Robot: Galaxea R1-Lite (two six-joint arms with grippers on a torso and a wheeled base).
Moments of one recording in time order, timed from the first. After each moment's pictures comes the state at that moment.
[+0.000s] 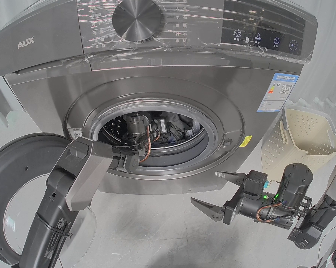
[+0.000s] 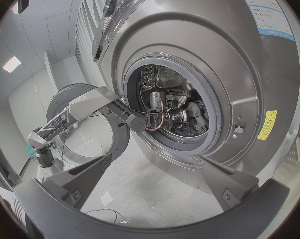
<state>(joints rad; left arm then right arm) -0.43 2.71 -2.00 -0.75 0.16 -0.13 0.69 1.90 -0.30 -1.50 0.17 0.00</state>
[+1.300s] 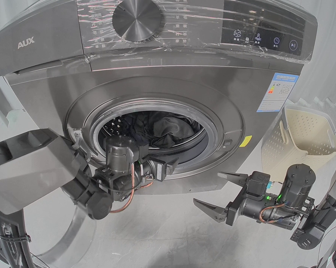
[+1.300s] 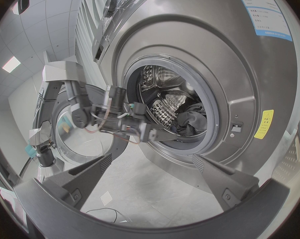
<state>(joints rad) -0.57 2.17 -0.90 -1.03 0.06 -0.07 0.69 1.89 -0.28 -1.50 0.17 0.00</state>
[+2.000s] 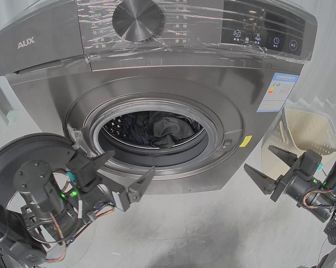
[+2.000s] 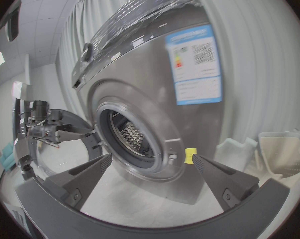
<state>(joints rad) -0.73 1.64 -0.31 -1.32 0.20 -0.03 0.54 1.57 -0.15 -1.48 0.03 0.02</state>
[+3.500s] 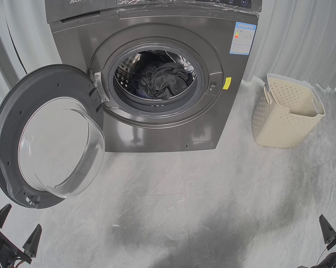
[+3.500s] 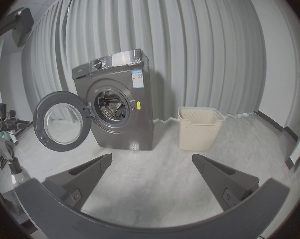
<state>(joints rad) -0.22 0.35 -0.02 -0.30 0.08 0.08 0.13 0.24 -0.02 -0.21 -0.02 0.02</state>
